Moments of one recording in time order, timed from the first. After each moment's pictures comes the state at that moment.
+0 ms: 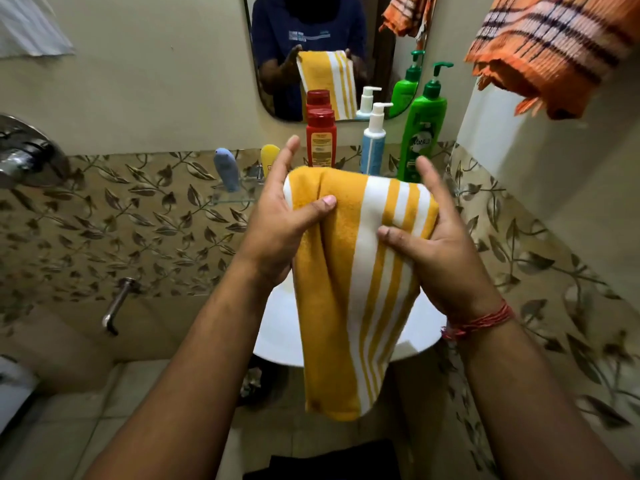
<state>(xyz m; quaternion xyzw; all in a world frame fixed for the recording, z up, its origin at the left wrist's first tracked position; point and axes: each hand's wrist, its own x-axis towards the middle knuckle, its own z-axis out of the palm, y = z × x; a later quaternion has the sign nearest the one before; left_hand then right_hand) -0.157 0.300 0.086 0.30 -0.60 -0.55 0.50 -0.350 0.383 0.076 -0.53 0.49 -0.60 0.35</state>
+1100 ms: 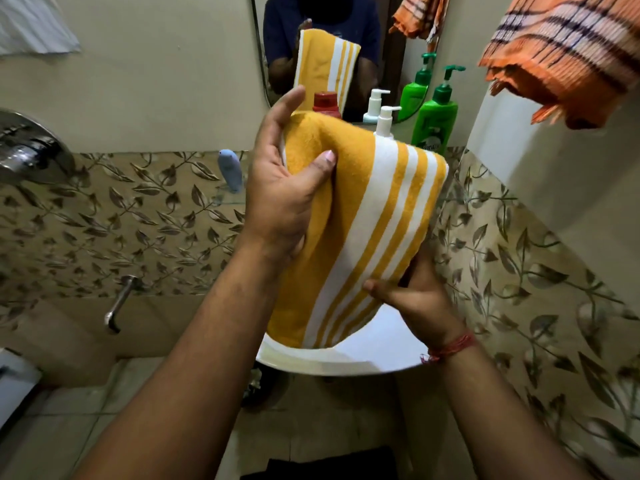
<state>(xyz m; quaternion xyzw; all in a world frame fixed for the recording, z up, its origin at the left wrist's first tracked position) -0.176 0.286 0.114 0.25 -0.59 -0.44 0.63 -0.349 0.365 0.009 -0.52 0.46 -0.59 0.41</state>
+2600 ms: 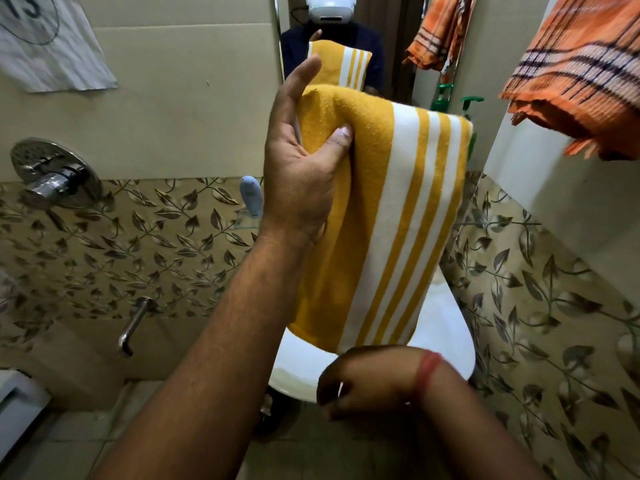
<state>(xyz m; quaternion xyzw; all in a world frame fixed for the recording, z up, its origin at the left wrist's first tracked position) -0.169 0.268 0.158 0.22 -0.61 -0.37 0.66 -0.271 0.354 0.027 -0.82 0.44 0.14 0.33</state>
